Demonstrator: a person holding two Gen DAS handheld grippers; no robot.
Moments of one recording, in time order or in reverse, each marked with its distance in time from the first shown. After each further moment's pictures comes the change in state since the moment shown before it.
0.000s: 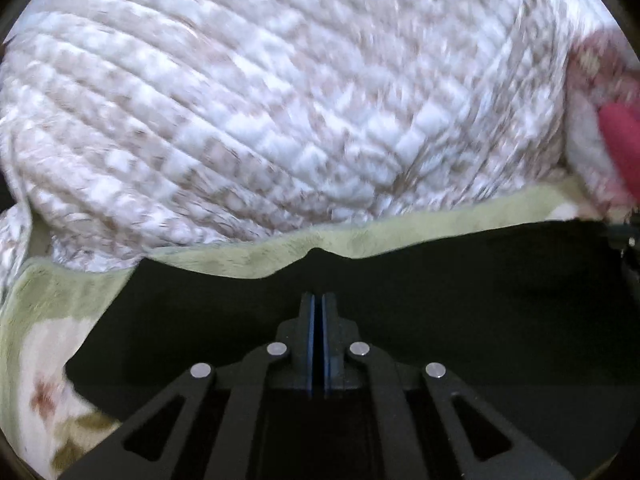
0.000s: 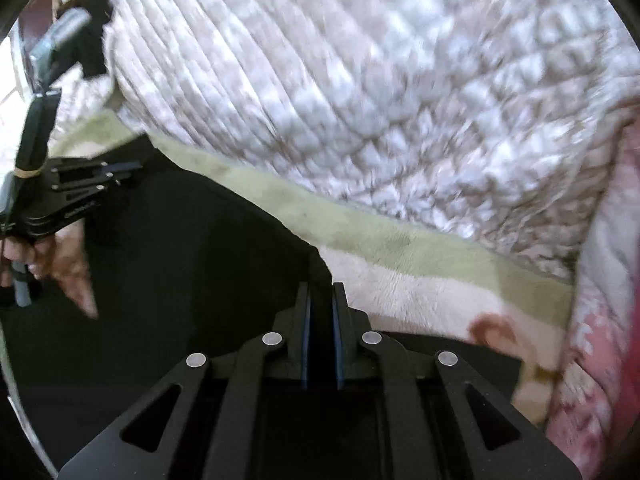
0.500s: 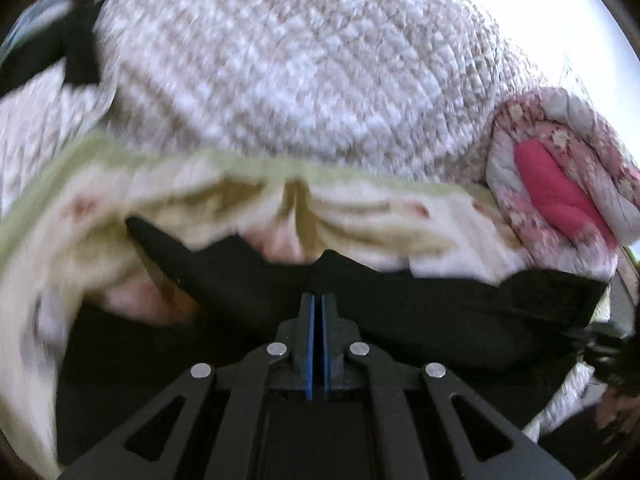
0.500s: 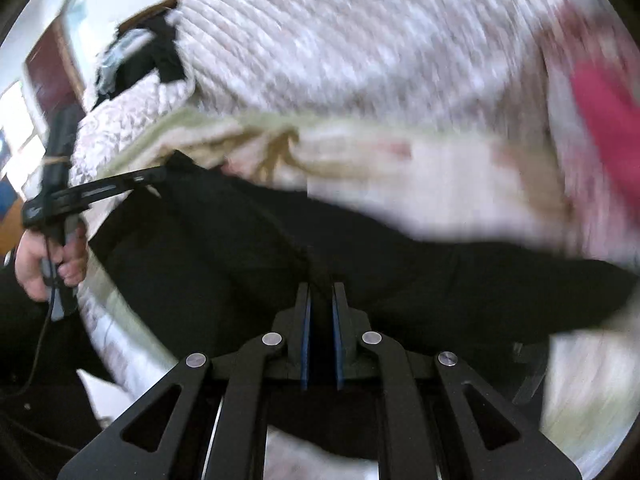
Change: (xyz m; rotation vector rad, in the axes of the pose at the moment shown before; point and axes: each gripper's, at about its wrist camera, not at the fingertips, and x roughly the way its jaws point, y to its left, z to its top) left arm -0.148 0.015 -0.143 -0.227 0.008 -0.179; right arm -0.121 0.115 -0.168 0.205 0.028 0.121
